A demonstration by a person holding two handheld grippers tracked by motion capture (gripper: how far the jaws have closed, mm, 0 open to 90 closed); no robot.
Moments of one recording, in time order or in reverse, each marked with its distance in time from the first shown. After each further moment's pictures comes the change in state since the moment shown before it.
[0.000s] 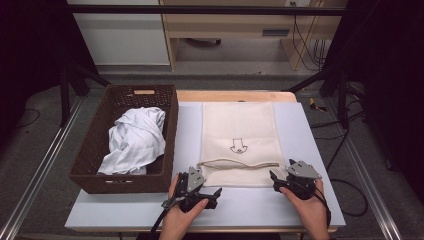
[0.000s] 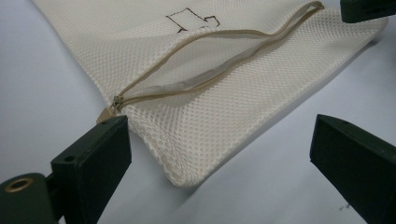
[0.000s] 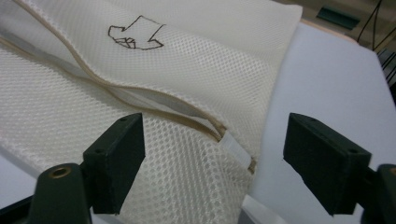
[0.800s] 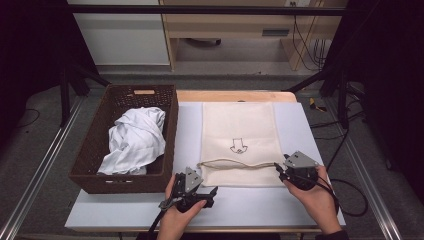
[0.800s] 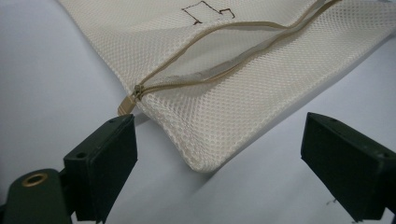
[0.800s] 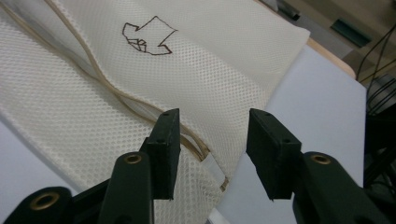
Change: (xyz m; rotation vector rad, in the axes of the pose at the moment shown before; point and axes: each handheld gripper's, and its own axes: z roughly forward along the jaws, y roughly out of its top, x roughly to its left) left arm 0.002 -0.002 -0.006 0.024 0.049 0.002; right arm -0.008 0.043 -0.013 0.109 0.058 -0.194
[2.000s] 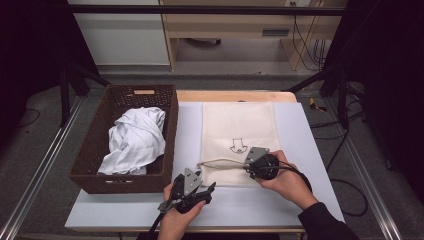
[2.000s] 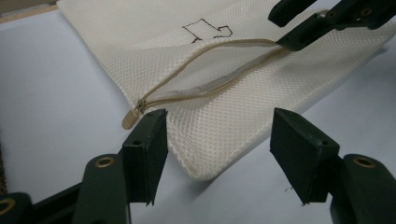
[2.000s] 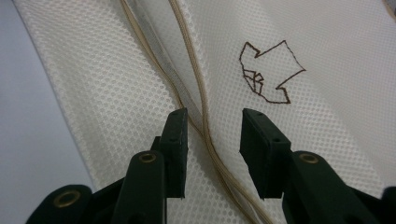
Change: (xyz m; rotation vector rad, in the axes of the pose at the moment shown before) left arm -0.004 0.002 -0.007 -0.056 0.008 0.010; right arm 0.049 0.053 0.065 0.136 0.276 -0.299
